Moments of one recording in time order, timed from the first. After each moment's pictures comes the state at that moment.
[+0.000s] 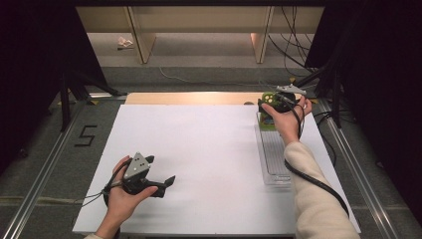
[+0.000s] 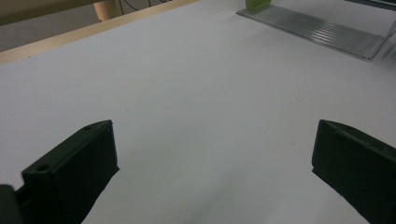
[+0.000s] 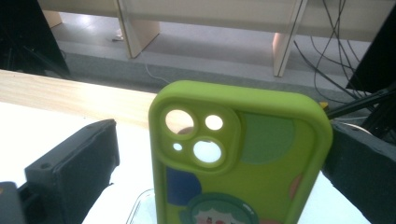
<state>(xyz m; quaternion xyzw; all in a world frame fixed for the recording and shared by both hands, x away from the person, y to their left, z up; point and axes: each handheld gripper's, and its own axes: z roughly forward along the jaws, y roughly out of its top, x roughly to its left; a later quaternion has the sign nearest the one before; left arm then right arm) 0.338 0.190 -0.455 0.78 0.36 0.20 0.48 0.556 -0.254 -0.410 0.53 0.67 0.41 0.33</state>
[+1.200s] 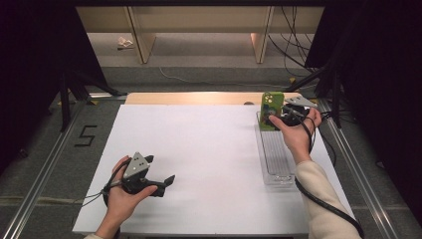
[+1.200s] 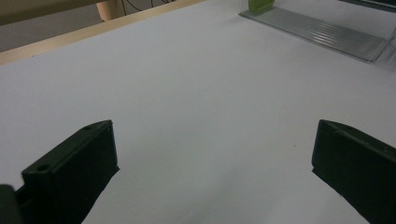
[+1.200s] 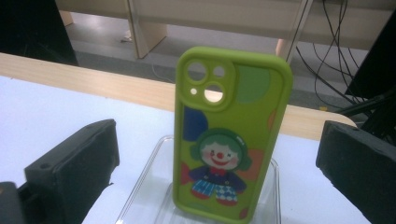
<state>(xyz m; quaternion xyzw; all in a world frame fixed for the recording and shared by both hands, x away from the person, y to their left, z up) 0.338 0.190 -0.455 0.77 0.36 0.20 0.48 0.500 -0.266 -0.404 0.50 0.68 0.42 0.33</state>
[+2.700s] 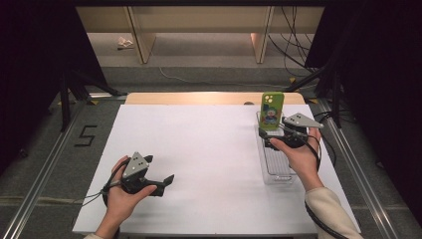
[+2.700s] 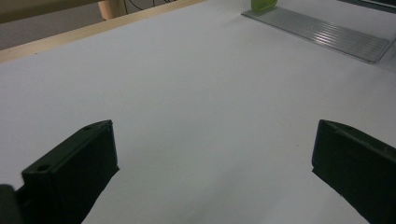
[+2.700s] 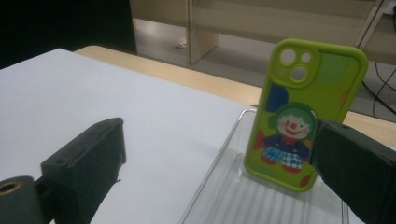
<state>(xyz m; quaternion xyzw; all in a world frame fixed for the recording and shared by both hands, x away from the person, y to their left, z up) 0.339 0.192 -0.455 0.77 0.37 0.20 0.48 0.431 -0.256 -0.402 0.42 0.72 0.48 0.29</state>
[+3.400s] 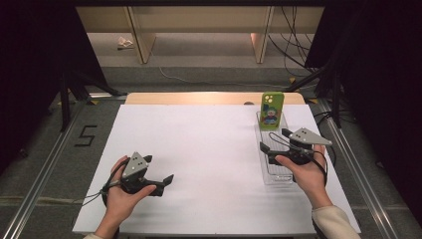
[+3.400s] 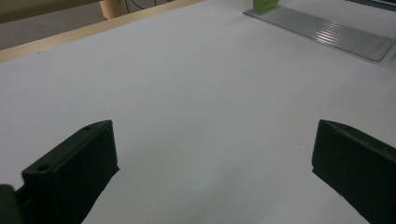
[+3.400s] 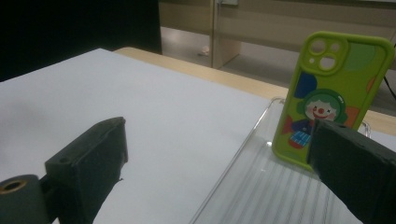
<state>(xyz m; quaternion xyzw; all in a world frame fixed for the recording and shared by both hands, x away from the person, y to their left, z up) 0.339 0.194 -0.455 0.77 0.37 0.21 0.47 0.390 -0.263 -0.411 0.39 0.72 0.51 0.27</state>
